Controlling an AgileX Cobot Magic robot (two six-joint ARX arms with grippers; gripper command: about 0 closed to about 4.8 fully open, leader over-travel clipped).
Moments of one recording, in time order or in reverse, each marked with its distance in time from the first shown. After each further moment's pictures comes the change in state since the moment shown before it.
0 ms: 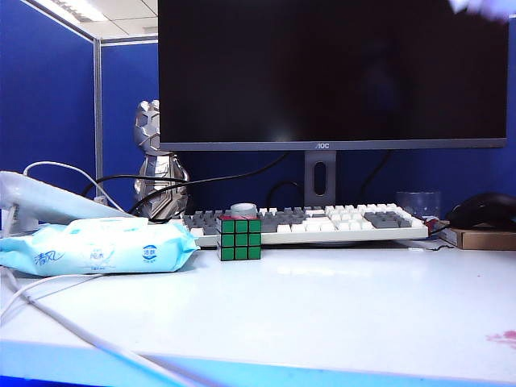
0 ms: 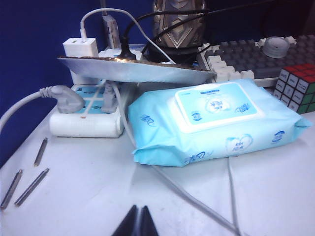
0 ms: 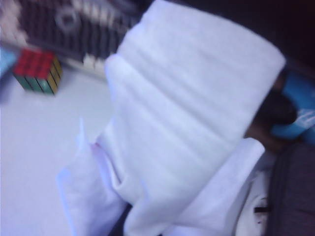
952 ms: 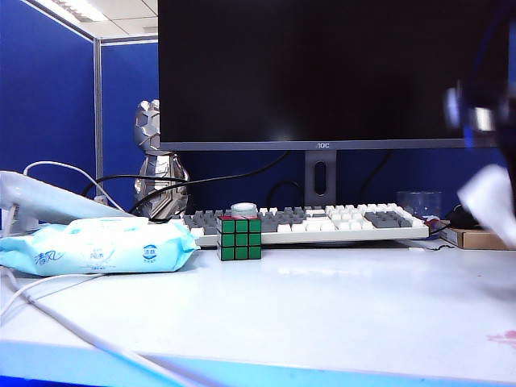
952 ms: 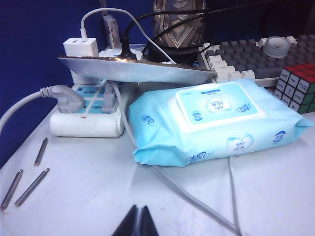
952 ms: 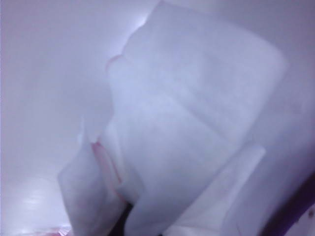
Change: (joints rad) left arm 0.000 0.000 0.000 0.000 0.000 0.000; right arm 0.011 0.113 -0.676 0.292 0.042 0.190
